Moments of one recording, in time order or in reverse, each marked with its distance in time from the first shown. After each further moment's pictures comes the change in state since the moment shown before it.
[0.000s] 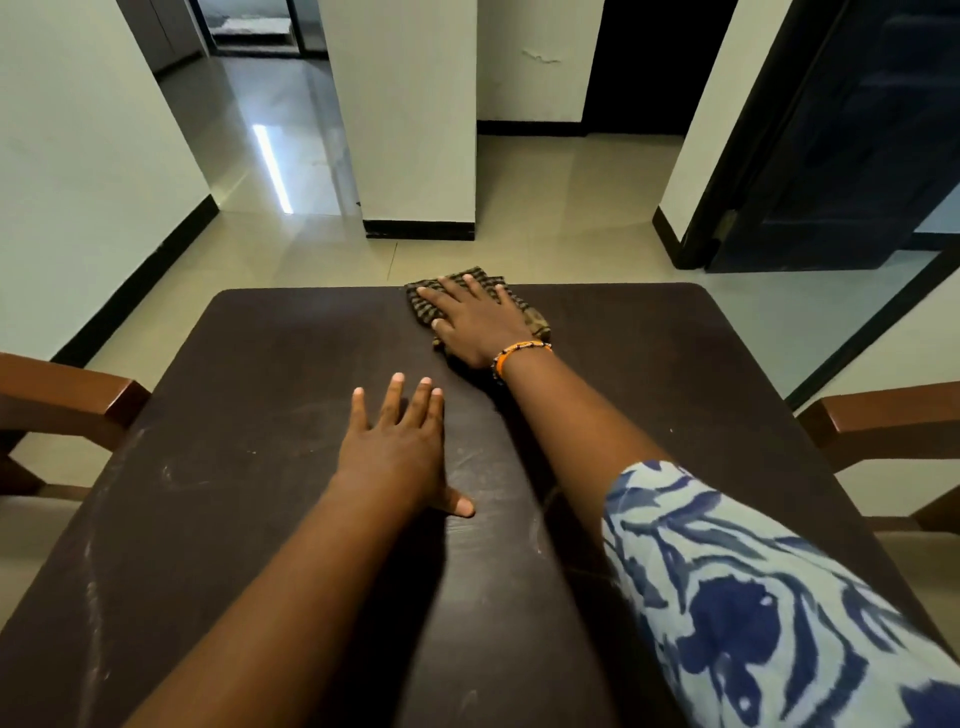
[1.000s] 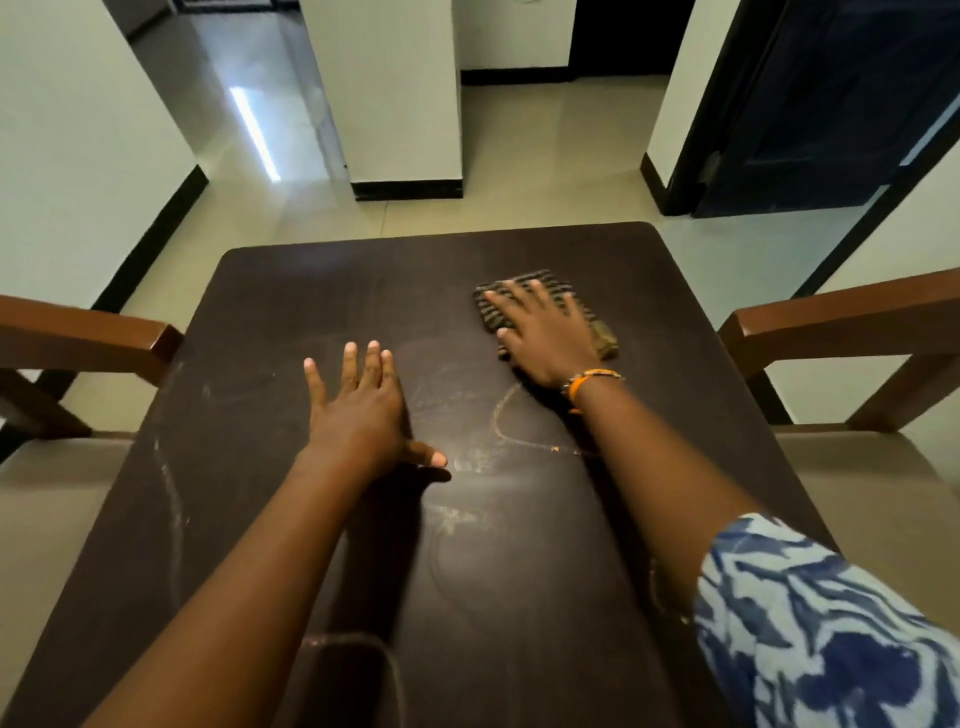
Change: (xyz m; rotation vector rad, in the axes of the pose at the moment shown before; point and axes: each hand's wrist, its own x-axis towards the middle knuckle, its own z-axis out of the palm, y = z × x) left_hand -0.075 0.009 0.012 -0.096 0.011 -0.113; right_hand -0.152 0.035 -0.001 0.006 0.066 0.129
